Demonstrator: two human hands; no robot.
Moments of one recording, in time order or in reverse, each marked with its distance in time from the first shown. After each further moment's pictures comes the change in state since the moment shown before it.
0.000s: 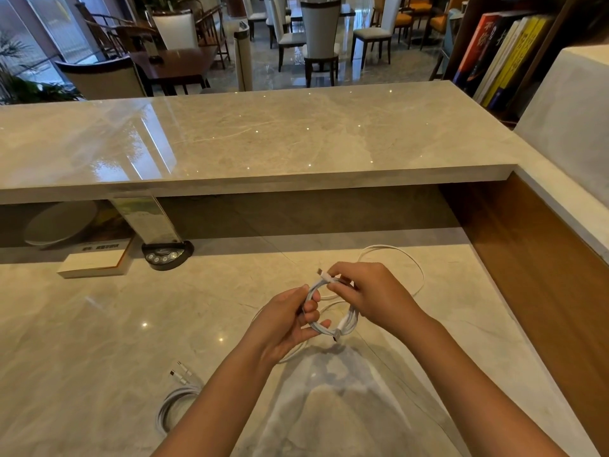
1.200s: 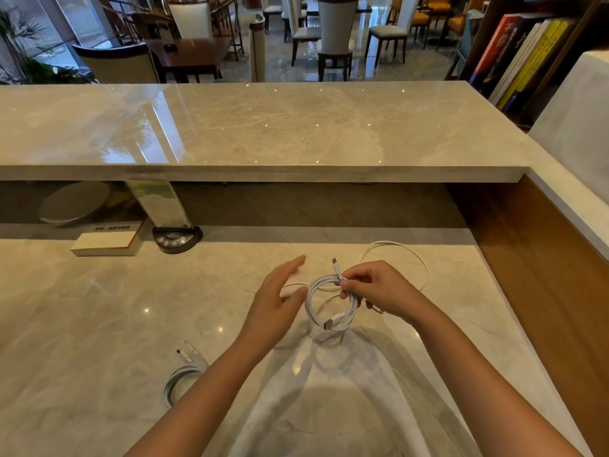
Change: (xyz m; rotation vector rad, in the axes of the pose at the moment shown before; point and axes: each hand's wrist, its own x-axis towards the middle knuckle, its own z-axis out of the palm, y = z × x) left_hand -0.010 -0.013 -0.031 0.842 0.216 0.668; right_hand 0.000 0.012 0.004 0.483 -0.206 0.286
